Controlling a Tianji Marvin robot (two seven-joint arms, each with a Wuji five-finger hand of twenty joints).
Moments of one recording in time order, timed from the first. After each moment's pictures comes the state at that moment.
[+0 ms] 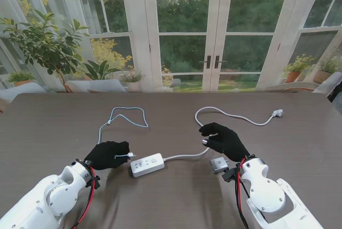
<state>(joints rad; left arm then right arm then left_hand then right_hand) 1.52 -1.07 -1.25 -1.27 0.82 -0.51 0.20 -1.61 -1.15 1.27 -1.57 -0.21 -0.21 -0.07 0.69 -0.40 0.81 -0.28 0.60 0.05 1.31 0.74 1.10 0.10 0.84 1.25 1.29 -0.15 1.71 0.78 1.09 -0.06 1.81 1.00 0.22 -0.68 1.18 -0.18 0.58 0.02 0.70 0.38 0.78 0.10 0.42 0.37 0.89 0.17 0.27 1.38 0.50 0.28 0.89 0.47</state>
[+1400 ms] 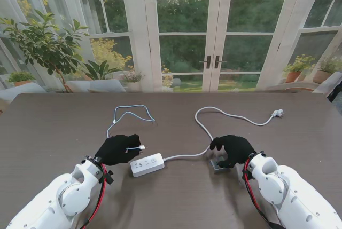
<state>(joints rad) 1.50 -1.10 -1.18 -1.33 0.81 -0.48 0.33 -1.38 -1.06 1.14 -1.20 -0.84 -0.36 -0.16 0.68 -0.40 0.81 -0.28 0.64 0.05 1.30 0.71 1.12 0.10 0.82 1.25 1.30 -0.15 1.71 0.78 1.09 -0.06 1.81 0.95 0.21 -1.14 1.33 -0.23 0.66 -0.07 0.70 0.44 0.79 0.02 0.66 0.58 1.00 0.10 0.58 1.38 0.60 0.25 1.12 0.53</state>
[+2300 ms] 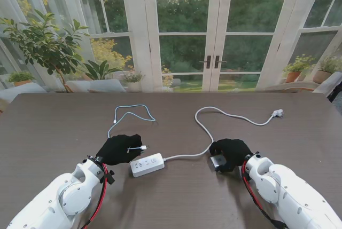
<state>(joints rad) 1.51 -1.10 -1.18 -1.35 0.80 -0.48 0.30 -1.25 -1.05 0.97 -1.02 -0.93 -0.36 -0.26 0.68 -0.40 0.81 -0.28 0.65 0.05 1.29 0.71 1.12 0.10 0.81 1.25 1.30 -0.15 1.71 0.78 1.09 -0.06 1.81 0.95 0.19 -1.21 1.35 -0.24 0.58 -0.07 0.85 0.51 0.72 -0.06 0.87 0.75 0.99 0.06 0.81 1.38 0.63 0.20 1.27 0.57</state>
